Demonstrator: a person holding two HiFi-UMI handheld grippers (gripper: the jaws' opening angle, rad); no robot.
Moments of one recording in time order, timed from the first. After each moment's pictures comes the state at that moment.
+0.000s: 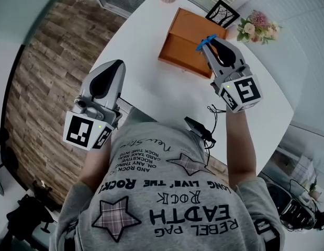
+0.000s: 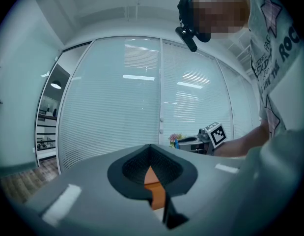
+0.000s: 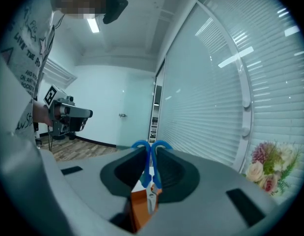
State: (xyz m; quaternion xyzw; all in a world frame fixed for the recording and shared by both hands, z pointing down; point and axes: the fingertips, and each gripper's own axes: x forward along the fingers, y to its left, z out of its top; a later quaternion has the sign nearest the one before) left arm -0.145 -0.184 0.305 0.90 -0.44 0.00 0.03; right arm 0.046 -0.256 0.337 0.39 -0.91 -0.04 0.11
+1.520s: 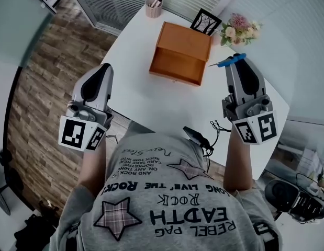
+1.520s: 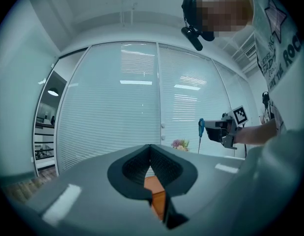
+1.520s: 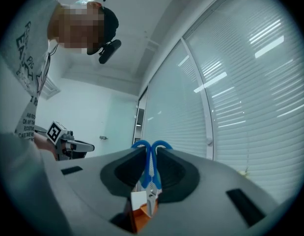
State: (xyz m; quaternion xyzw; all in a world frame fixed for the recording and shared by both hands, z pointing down) left arm -0.149 -0.206 0.277 0.90 -0.44 -0.01 0.00; right arm 0.114 -0.193 0.220 0.49 -0.87 -0.07 -0.02
